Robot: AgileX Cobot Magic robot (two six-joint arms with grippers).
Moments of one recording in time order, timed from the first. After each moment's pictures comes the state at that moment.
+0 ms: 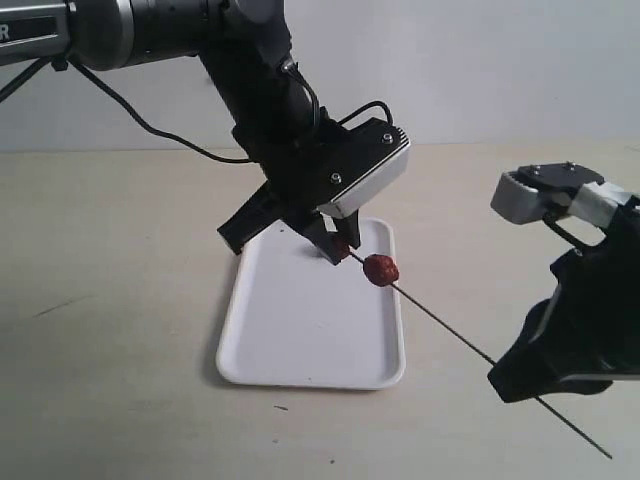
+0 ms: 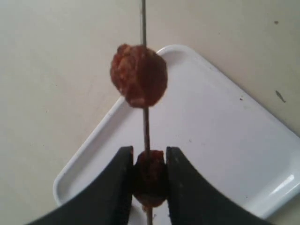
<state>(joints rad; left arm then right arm) -0.68 2.10 -1.84 -0.35 1.21 2.01 0.19 1.23 -0.74 0.53 0.99 -0.49</state>
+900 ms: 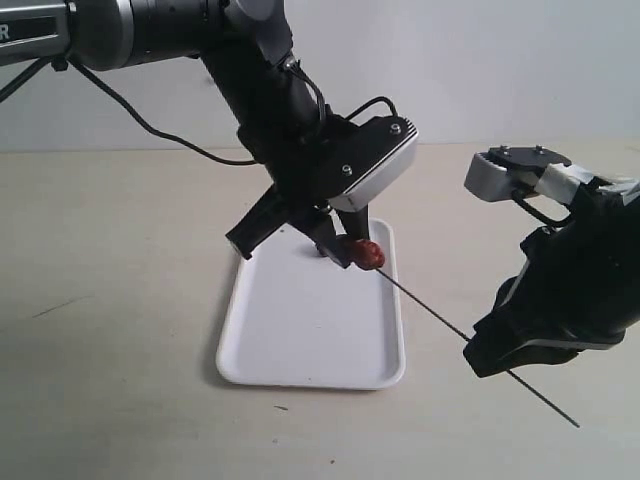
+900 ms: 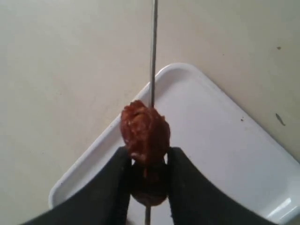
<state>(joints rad) -0.68 2.10 -1.84 -0.40 1.21 1.97 0.19 1.32 -0.79 0.57 0.97 -0.52</state>
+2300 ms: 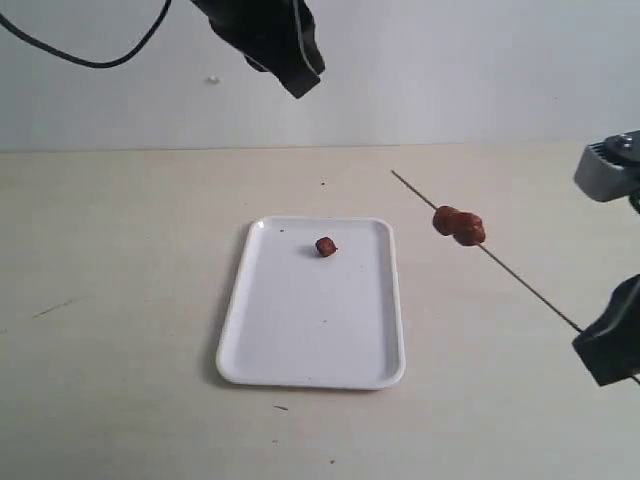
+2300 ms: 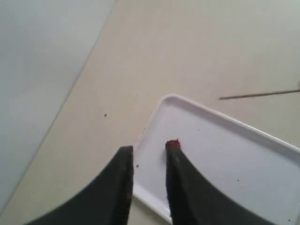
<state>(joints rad) -0.64 1.84 -1.84 -0.10 0.92 0.63 0.19 1.03 -0.73 0.23 0.98 -0.20</state>
